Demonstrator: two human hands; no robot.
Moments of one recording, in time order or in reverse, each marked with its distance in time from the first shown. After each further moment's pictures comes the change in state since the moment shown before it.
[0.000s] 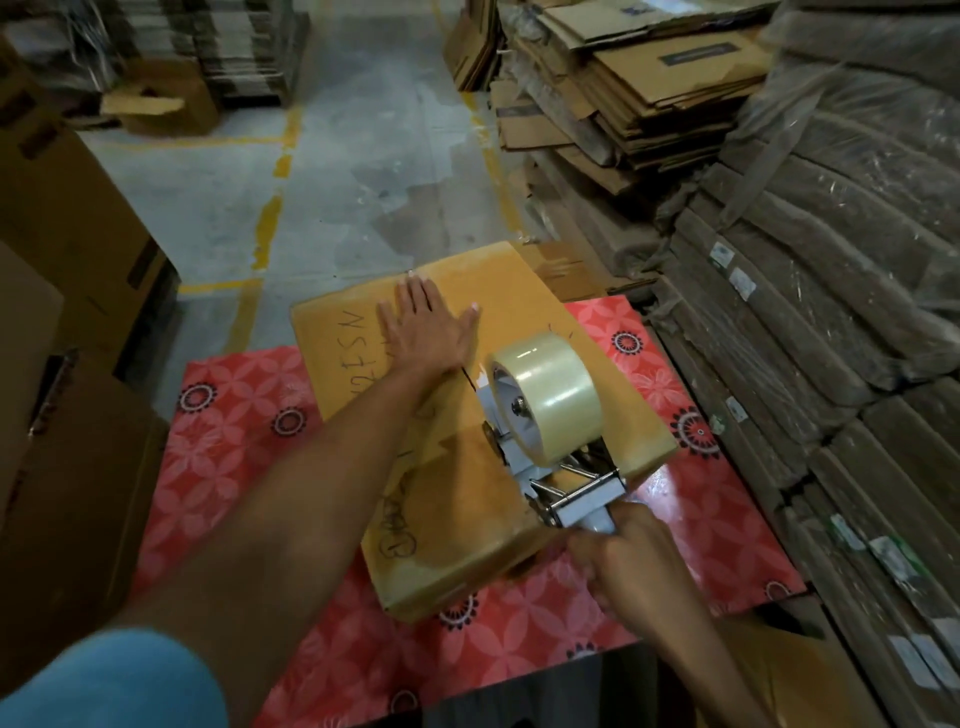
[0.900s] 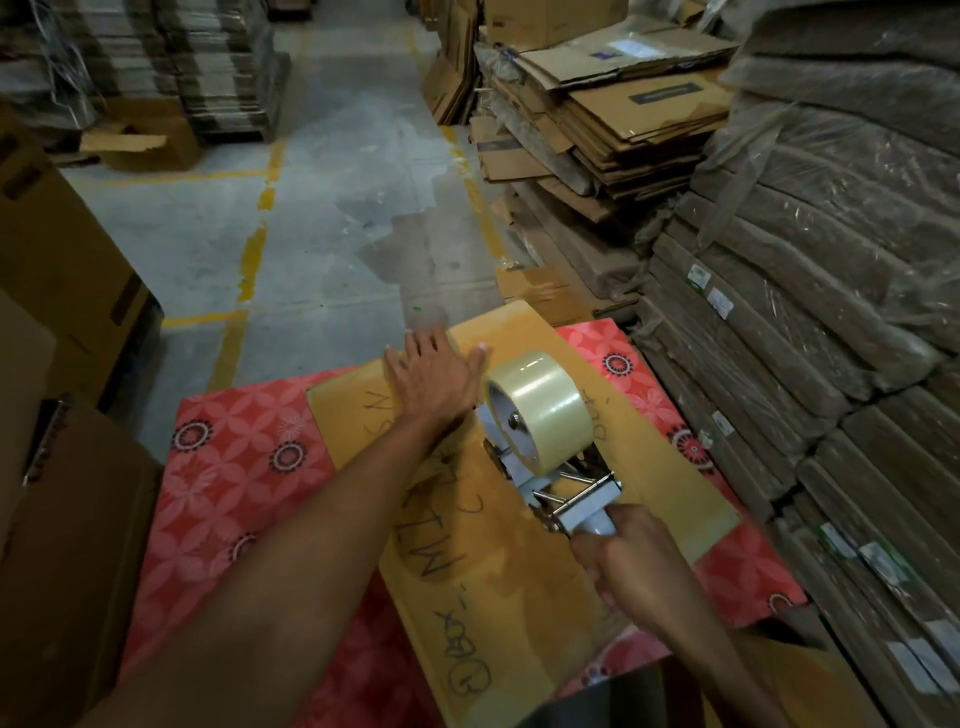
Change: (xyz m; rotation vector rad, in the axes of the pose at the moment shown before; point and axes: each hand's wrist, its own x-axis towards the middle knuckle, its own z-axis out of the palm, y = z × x) left_hand -0.019 -0.005 0.005 -0.006 0.128 0.055; right_hand 0.019 -0.008 0.004 0.001 0.038 -0.013
